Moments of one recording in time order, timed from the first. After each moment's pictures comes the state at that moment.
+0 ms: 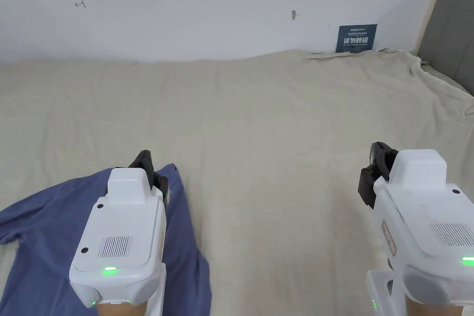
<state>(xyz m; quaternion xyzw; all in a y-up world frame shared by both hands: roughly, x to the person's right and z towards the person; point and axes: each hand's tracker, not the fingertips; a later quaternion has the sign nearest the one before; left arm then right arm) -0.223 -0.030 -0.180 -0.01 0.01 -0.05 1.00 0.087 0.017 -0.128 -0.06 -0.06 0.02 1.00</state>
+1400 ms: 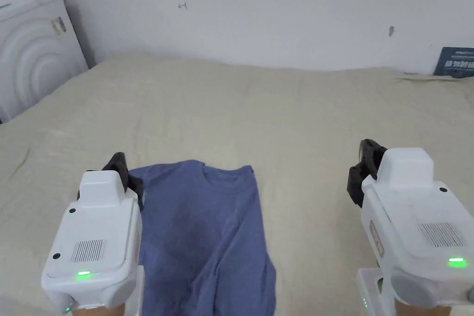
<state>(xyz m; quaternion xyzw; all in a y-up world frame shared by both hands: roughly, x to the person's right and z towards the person) -0.362 -0.012 -0.131 0.00 0.18 -0.06 0.98 -0.031 0.028 -0.173 -0.03 0.09 0.03 0.99</state>
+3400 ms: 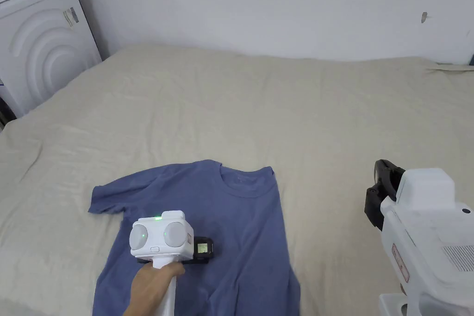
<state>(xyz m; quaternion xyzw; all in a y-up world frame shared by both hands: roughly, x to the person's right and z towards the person) -0.394 -0.161 -0.295 -0.54 0.12 0.06 0.83 -0.040 -0.005 -0.212 -0.08 0.10 0.04 0.99</state>
